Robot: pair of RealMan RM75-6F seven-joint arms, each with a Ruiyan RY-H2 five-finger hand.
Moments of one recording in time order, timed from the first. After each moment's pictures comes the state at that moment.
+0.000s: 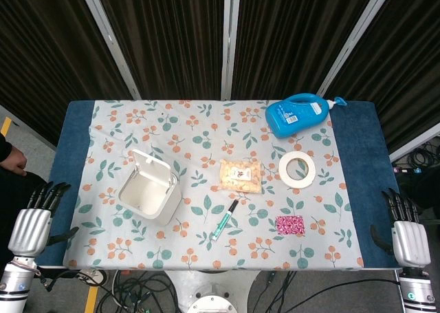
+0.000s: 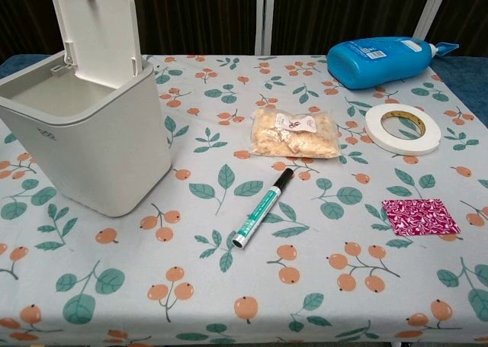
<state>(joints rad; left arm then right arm) -0.09 -1.26 -0.02 -1.50 1.58 1.54 -0.03 0.02 -1.37 0.06 -1.25 -1.51 1.54 0.20</state>
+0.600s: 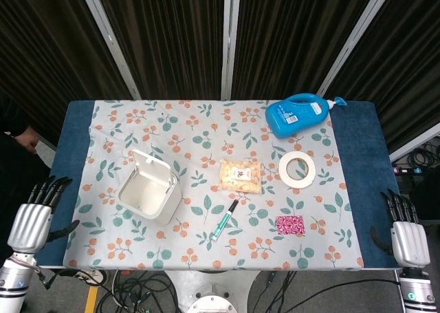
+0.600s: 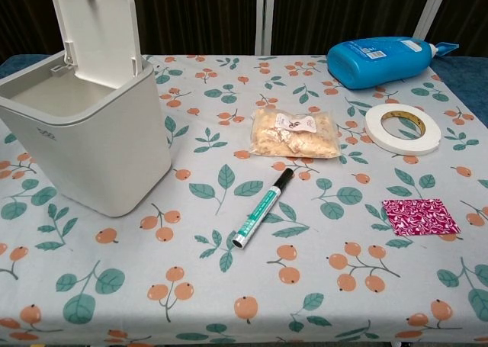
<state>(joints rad) -0.12 -1.22 -0.04 -1.53 1.63 1.55 -0.05 0.02 -1.37 0.05 -1.23 -1.51 1.53 0.21</state>
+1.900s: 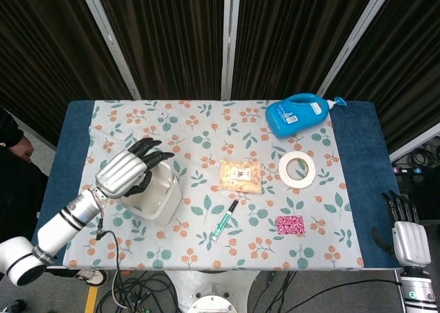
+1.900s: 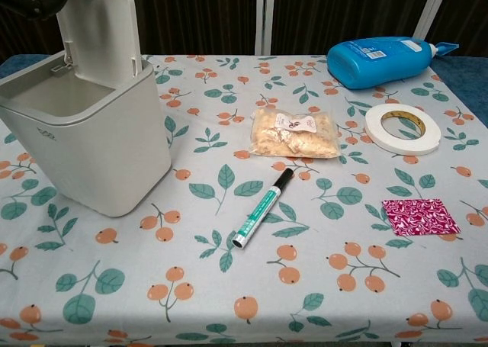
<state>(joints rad) -0.67 -1.04 -0.18 -1.79 1.58 0.99 -0.08 0.03 -1.39 0.06 -1.18 -1.49 1.49 0.24</state>
